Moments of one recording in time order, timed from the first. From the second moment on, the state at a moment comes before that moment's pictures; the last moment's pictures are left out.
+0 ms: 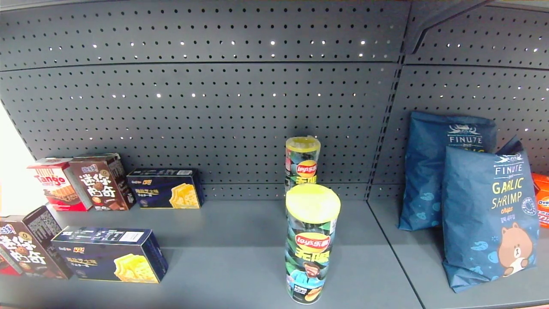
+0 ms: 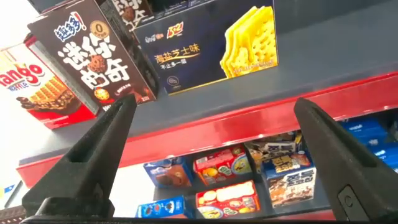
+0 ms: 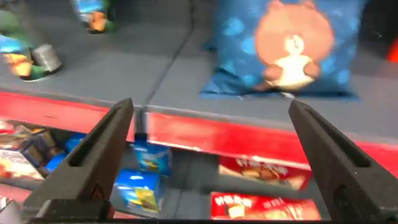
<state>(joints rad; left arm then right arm) -0.20 0.08 -0.08 0.10 0.18 0.28 0.16 0.09 -0.01 -0.03 -0.10 0.01</state>
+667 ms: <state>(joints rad) -0.20 0.08 -0.08 0.10 0.14 0.21 0.17 0.09 0.00 0.00 0.03 -0.01</state>
